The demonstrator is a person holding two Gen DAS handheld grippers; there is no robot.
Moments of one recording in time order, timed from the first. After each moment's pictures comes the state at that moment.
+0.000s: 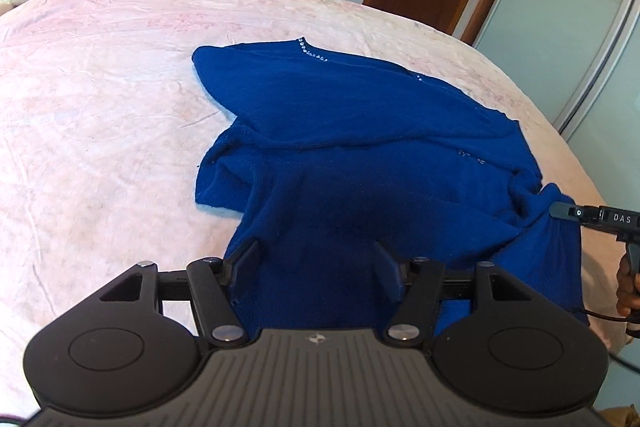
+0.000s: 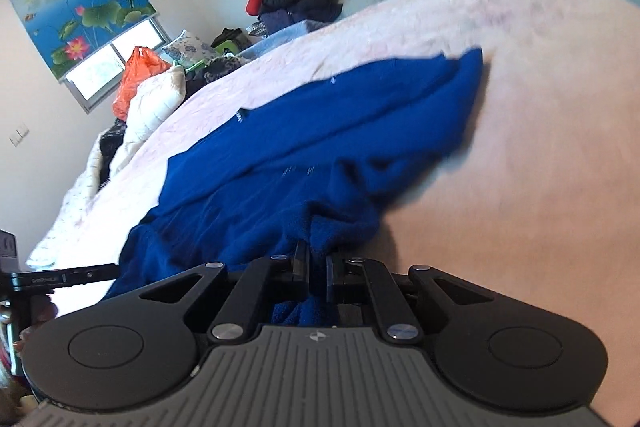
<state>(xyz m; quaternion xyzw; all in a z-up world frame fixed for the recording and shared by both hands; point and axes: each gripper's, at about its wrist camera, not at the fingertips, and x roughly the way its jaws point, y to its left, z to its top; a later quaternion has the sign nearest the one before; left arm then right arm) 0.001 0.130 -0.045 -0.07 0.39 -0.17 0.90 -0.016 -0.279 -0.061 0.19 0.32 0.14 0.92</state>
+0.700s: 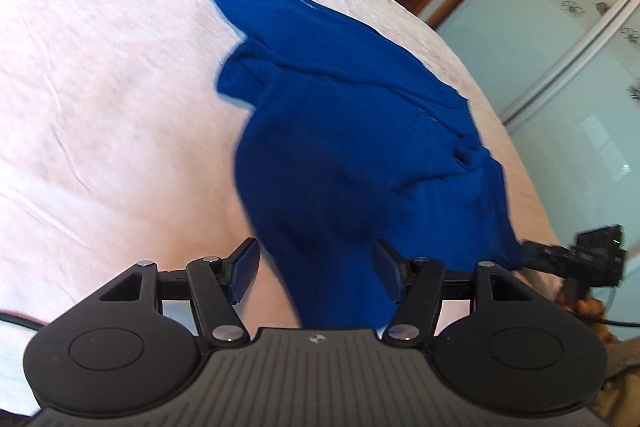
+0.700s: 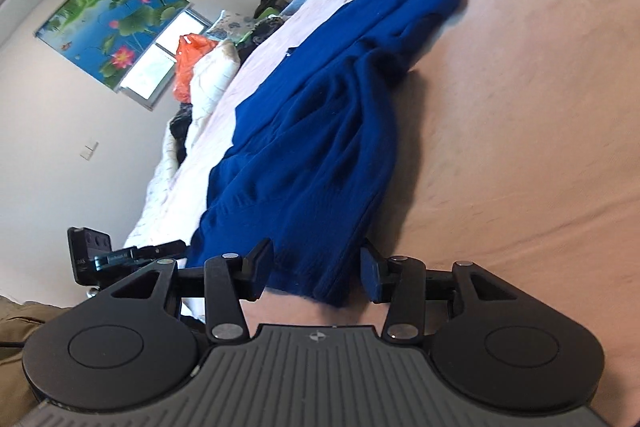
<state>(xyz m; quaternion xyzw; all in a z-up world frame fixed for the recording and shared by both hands) -0.049 0.197 -0.065 -0.18 0.45 -0.27 0.83 -0.091 -0.297 -0.101 0.34 0.37 0.26 0.83</state>
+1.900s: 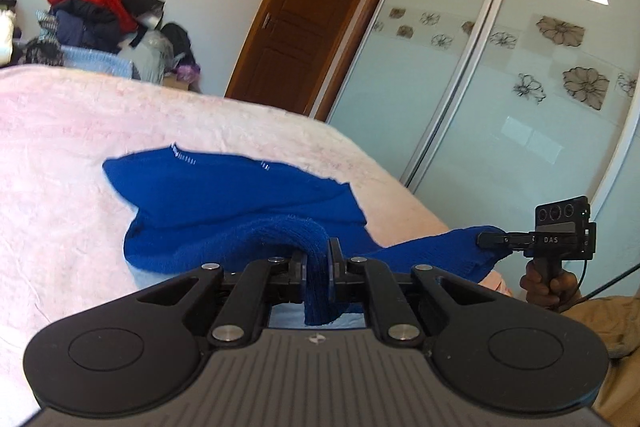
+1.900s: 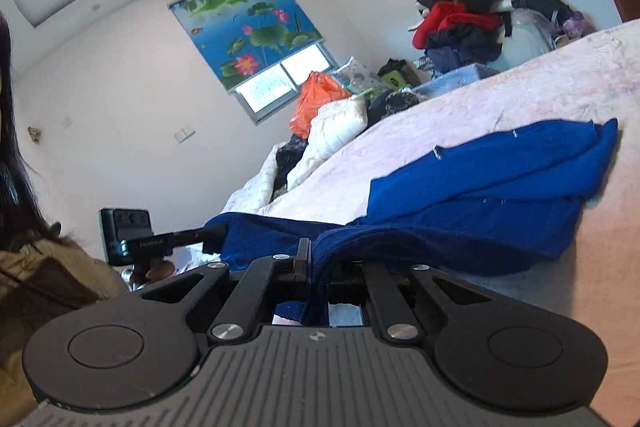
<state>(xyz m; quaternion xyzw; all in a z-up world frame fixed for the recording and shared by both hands) -0.112 0.177 0.051 -0.11 0.26 -0.36 0.89 -0.136 -0.286 0.027 0.23 0.22 0.38 0.87</state>
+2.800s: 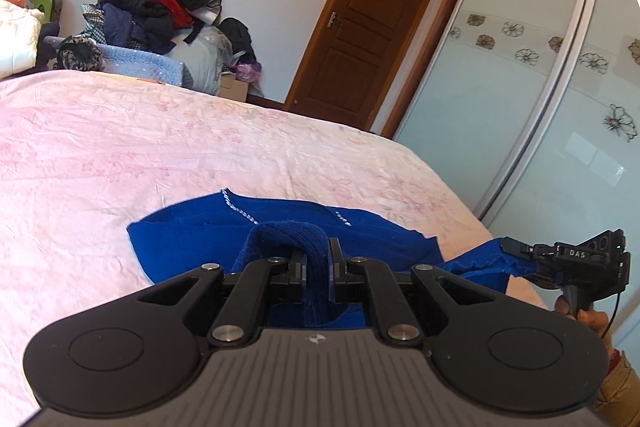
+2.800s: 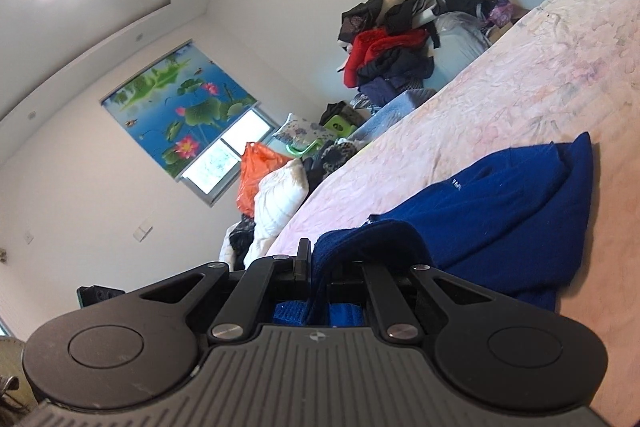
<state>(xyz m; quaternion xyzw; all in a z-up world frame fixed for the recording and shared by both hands) 0.049 0.137 0.068 -0.11 0.27 -0.27 0.92 0.022 -0.317 0.005 0.36 0.19 0.27 0.87</state>
